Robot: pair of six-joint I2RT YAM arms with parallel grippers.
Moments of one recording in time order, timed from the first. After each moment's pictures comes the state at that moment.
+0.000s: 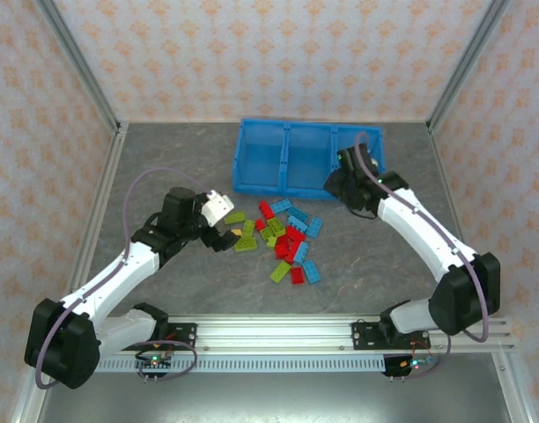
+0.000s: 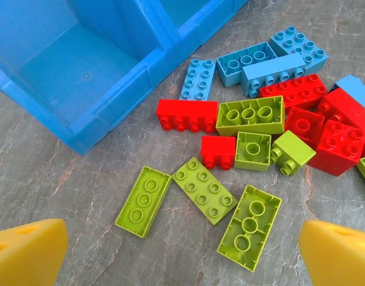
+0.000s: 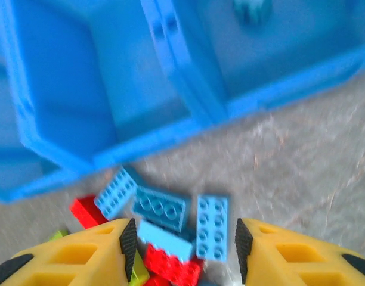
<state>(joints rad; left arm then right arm) -0.34 1.08 0.65 -0.25 0.31 0.43 0.43 1.40 1.18 -0.75 0.10 0.89</state>
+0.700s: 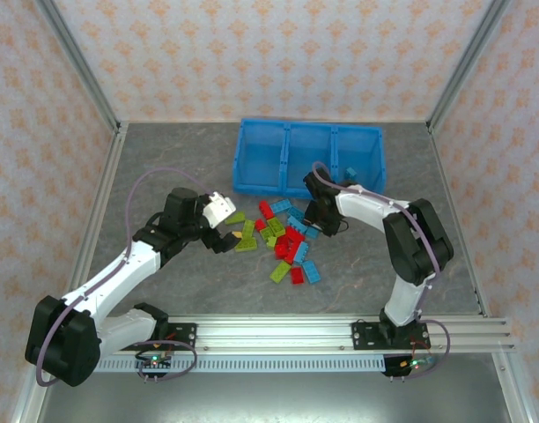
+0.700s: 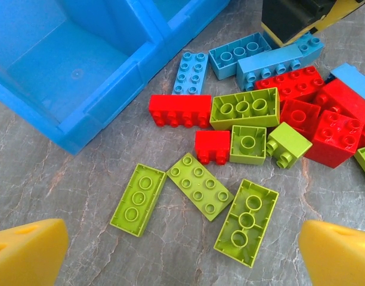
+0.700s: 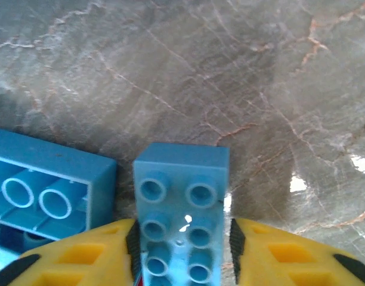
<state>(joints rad) -0.35 1.09 0.65 -0.26 0.31 0.46 0.50 1.78 1.12 -0.68 -0.04 0.94</state>
